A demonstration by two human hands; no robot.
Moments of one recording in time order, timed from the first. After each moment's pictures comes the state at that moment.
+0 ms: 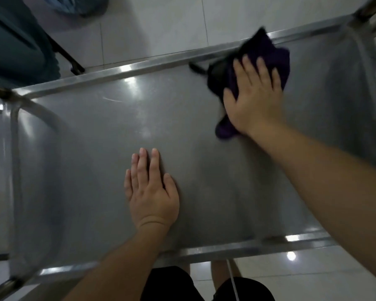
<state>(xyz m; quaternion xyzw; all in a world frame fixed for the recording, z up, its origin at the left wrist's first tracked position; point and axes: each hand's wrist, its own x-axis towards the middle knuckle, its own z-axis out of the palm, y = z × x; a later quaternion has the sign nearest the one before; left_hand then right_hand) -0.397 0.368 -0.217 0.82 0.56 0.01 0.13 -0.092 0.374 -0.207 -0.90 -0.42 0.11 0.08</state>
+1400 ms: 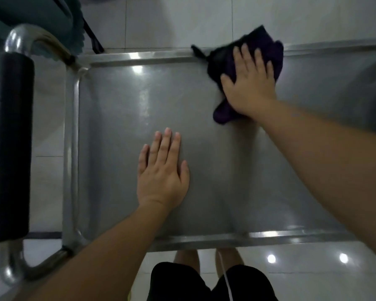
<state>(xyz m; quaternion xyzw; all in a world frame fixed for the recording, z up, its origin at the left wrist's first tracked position) -0.507 0.454 -0.219 0.88 0.46 0.01 0.11 -0.203 0.498 -0.204 -0.88 -0.44 0.17 0.04</state>
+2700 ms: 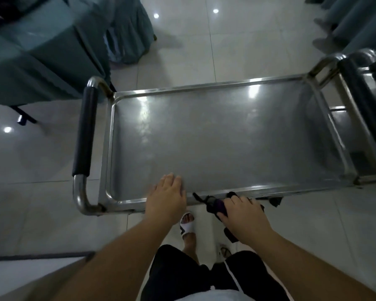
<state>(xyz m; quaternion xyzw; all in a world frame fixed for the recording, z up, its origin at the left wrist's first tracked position) -0.577 0.328 -0.105 0.86 0.43 -0.17 0.21 -0.411 0.150 -0.121 -0.81 -0.54 0.19 -0.10</state>
